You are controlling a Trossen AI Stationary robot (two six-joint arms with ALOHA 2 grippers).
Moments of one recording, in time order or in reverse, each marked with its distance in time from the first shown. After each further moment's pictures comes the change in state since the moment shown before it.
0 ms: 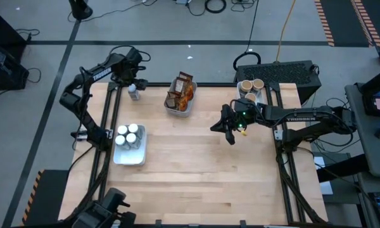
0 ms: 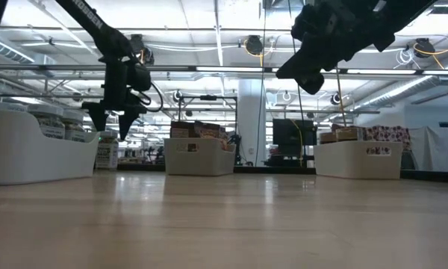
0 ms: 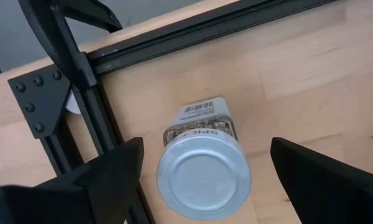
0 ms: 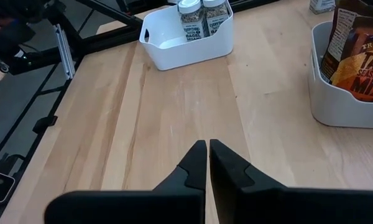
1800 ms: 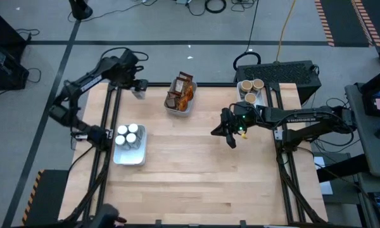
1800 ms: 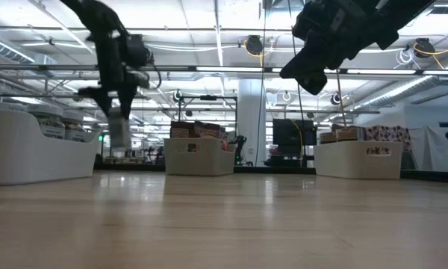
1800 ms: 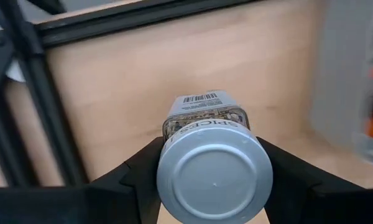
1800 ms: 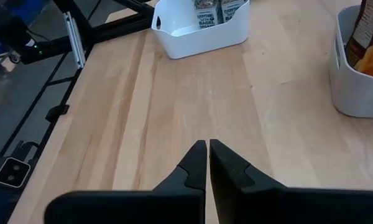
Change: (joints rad) left arm -0.063 -0.209 -0.066 -0.013 0.153 -0.140; right arm 0.044 0.000 0.000 -0.029 -0.001 0.018
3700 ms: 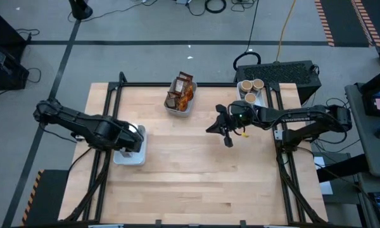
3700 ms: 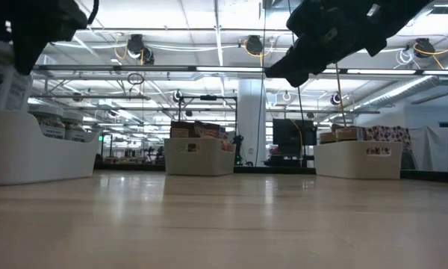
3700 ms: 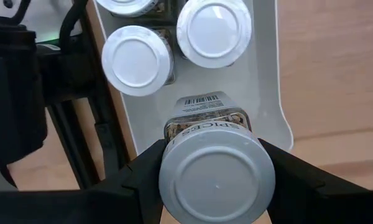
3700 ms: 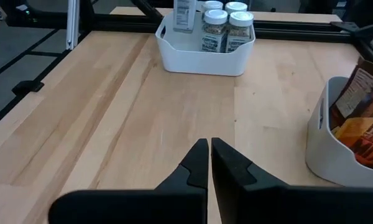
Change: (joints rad) left arm -1.326 -0.307 -0.154 -0.431 -0.025 -1.405; right arm -0.011 0.074 0.000 0.150 -0.001 -0.303
